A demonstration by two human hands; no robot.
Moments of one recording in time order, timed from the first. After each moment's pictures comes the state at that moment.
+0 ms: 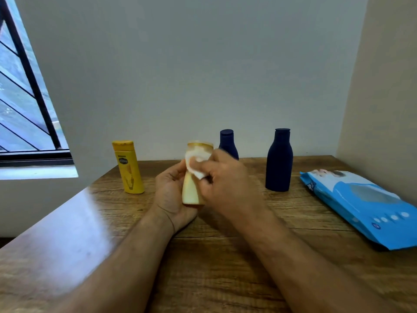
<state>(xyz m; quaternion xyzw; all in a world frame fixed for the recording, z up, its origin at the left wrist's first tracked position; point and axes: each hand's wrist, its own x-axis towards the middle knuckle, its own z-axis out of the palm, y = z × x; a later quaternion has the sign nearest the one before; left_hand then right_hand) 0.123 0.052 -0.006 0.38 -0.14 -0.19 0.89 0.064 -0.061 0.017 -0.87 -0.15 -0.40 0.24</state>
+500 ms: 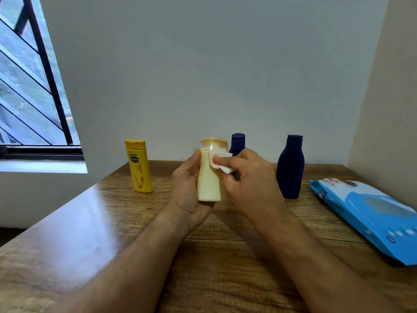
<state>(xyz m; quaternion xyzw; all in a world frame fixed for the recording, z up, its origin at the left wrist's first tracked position) 0.117 0.041 0.004 0.40 -0.17 -0.15 0.89 0.064 -0.077 0.018 -0.85 -0.11 -0.43 0.29</state>
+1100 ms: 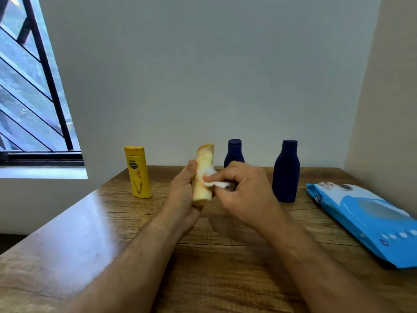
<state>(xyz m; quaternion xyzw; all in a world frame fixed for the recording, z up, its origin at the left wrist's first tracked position) 0.126 0.042 0.004 0.42 -0.11 -0.09 0.90 0.056 -0.079 0.023 -0.84 -0.17 -0.33 0.40</state>
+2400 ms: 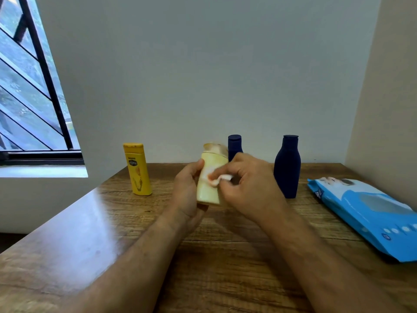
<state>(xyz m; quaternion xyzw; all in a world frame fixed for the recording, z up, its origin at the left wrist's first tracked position) 0.112 0.040 0.005 0.47 -0.14 -0.11 0.86 0.056 -0.085 0.024 -0.86 -0.14 -0.37 0.32</state>
